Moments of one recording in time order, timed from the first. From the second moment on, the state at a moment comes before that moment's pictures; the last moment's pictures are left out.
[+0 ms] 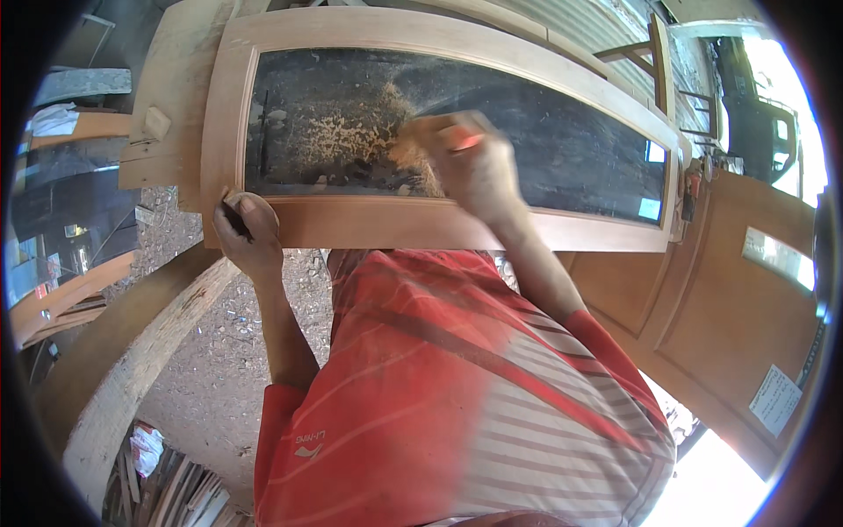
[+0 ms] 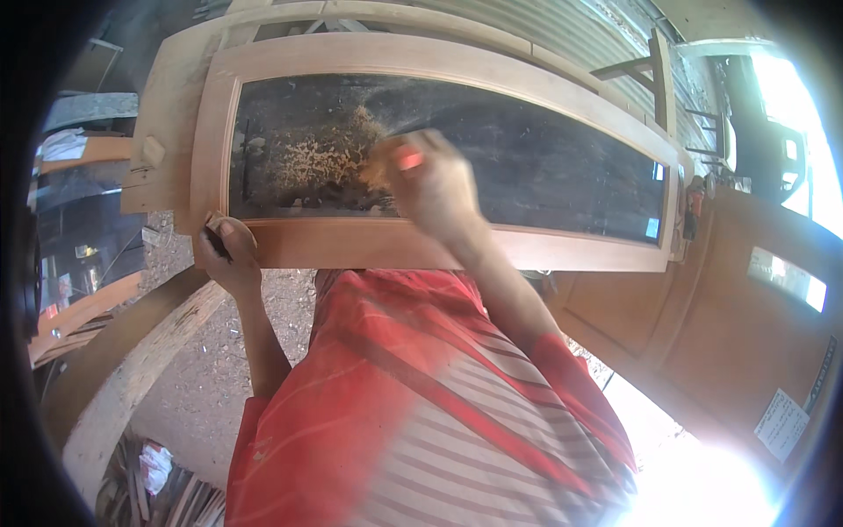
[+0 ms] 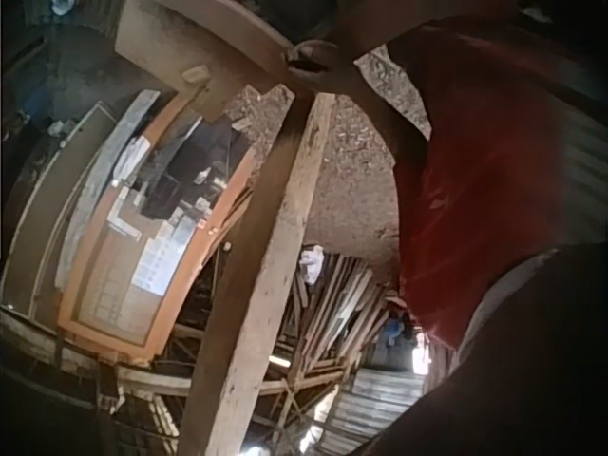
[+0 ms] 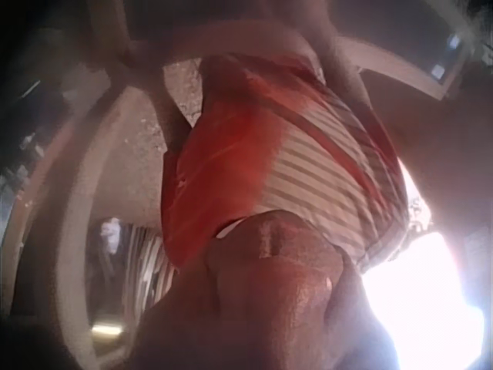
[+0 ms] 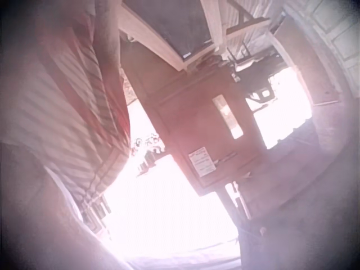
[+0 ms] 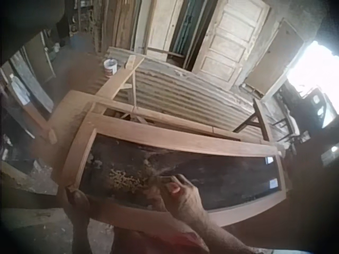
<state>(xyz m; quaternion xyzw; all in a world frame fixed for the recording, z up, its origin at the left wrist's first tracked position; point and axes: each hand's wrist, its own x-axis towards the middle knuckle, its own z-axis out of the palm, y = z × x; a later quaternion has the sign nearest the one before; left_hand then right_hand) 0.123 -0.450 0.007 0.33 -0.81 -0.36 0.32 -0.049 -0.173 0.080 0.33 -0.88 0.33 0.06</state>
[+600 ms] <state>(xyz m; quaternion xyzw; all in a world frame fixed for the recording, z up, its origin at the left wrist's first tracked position) 0.124 -0.444 0.019 0.33 -0.79 -0.42 0.31 -0.128 -0.251 0.062 0.40 -0.89 0.21 0.08</state>
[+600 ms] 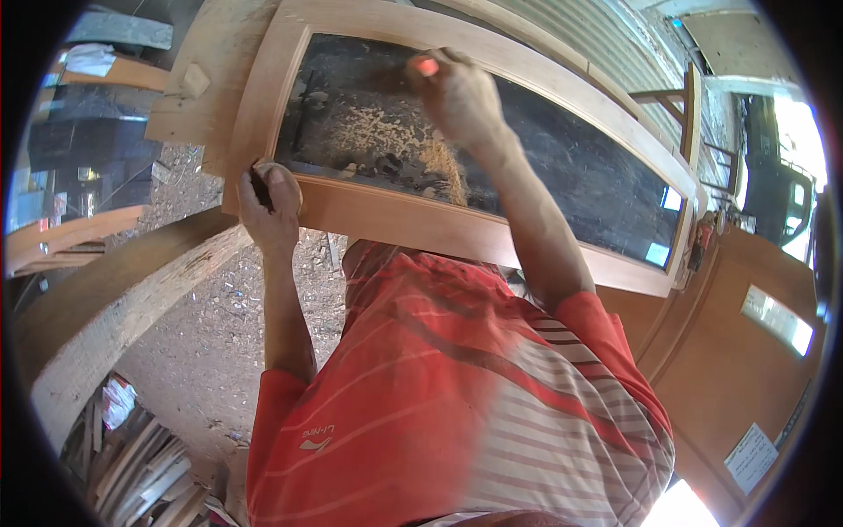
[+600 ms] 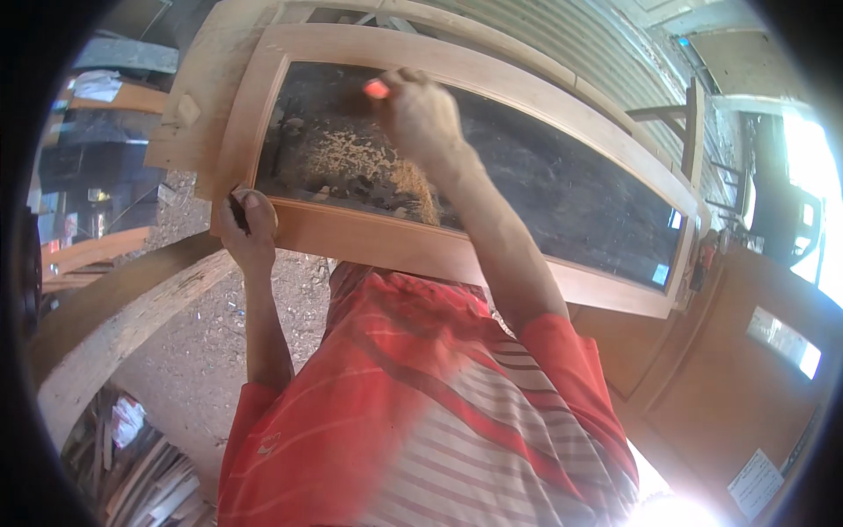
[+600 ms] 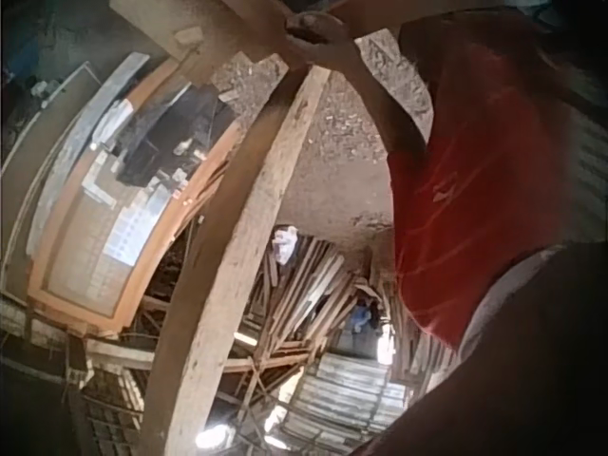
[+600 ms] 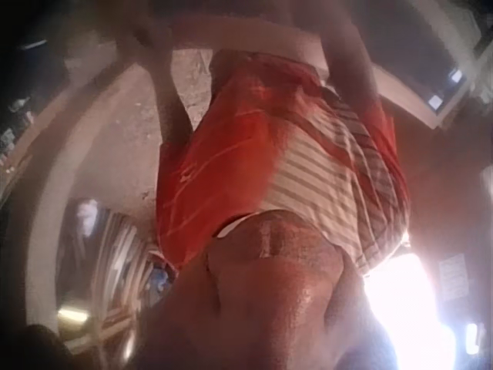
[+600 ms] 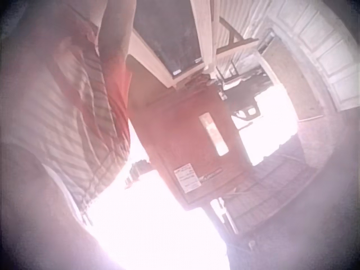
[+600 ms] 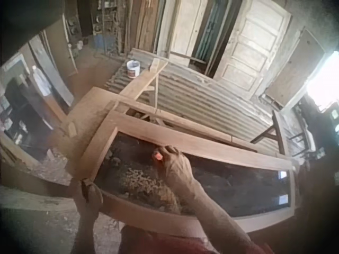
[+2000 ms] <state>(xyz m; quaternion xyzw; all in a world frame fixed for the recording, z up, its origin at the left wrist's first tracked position) 0.134 -0.443 0.020 0.36 -0.76 -0.44 0.32 -0.130 -0.383 0.076 0.67 -0.70 0.24 -0.02</state>
